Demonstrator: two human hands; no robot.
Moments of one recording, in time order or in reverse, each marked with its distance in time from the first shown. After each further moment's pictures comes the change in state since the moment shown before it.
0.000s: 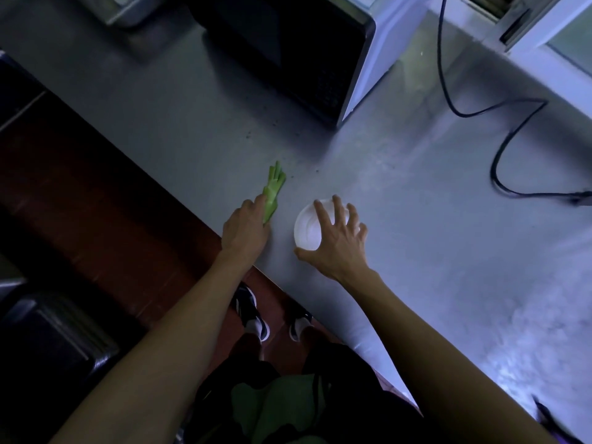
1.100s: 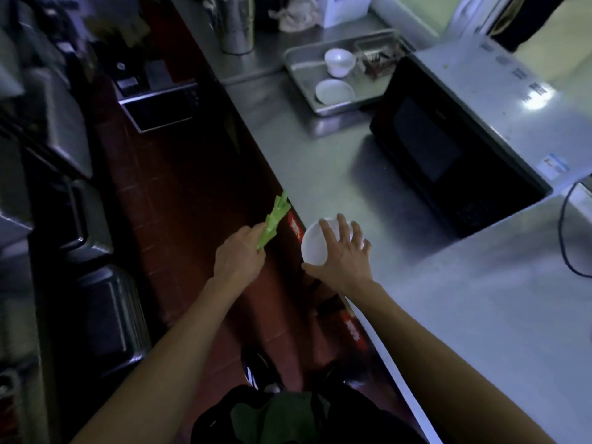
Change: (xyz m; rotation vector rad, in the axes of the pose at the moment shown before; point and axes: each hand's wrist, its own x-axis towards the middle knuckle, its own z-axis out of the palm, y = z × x) left_hand -0.092 -0.246 -0.140 -0.162 0.317 -0.261; right_hand 0.039 -0.274 -0.014 -0.202 0.096 -0.410
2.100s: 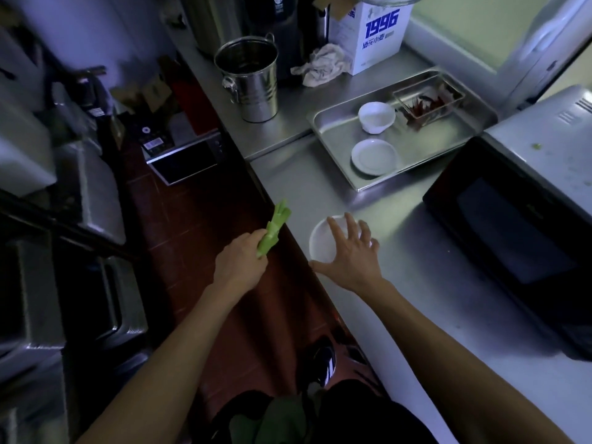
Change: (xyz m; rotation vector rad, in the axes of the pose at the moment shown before) left_hand 0.269 -0.059 -0.098 0.093 -0.023 -0.083; right_hand 0.287 -0.056 -0.042 0.150 0.010 0.010
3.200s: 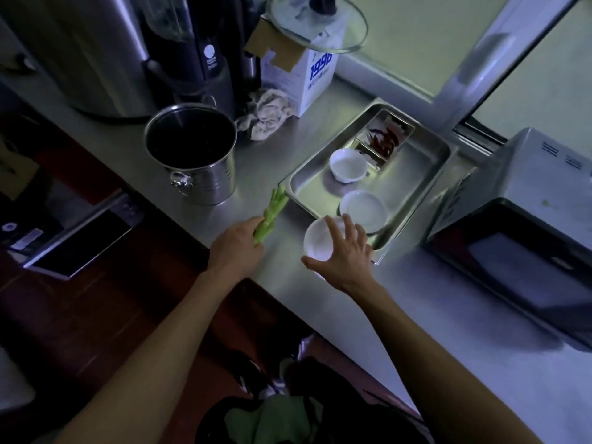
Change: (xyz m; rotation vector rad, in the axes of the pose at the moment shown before) left_hand 0.352 -0.020 -0.070 -0.146 -0.223 0.446; right_hand 0.236 -0.083 -0.033 0.165 0.165 0.515
